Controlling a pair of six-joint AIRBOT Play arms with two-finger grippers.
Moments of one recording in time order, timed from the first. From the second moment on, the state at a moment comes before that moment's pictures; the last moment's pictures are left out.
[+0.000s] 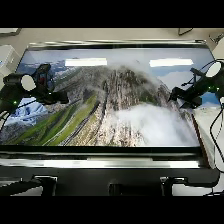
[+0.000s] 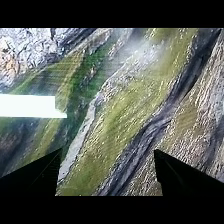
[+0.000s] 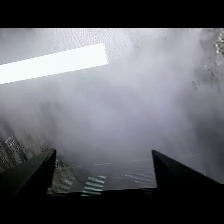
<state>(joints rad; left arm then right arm) -0.16 -1.39 1.37 1.50 -1.22 -1.71 -0.18 -1.55 1.57 -1.36 1.54 1.69</state>
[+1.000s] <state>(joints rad) -0.16 -1.39 1.37 1.50 -1.21 -1.71 -0.18 -1.55 1.57 -1.36 1.49 1.69</state>
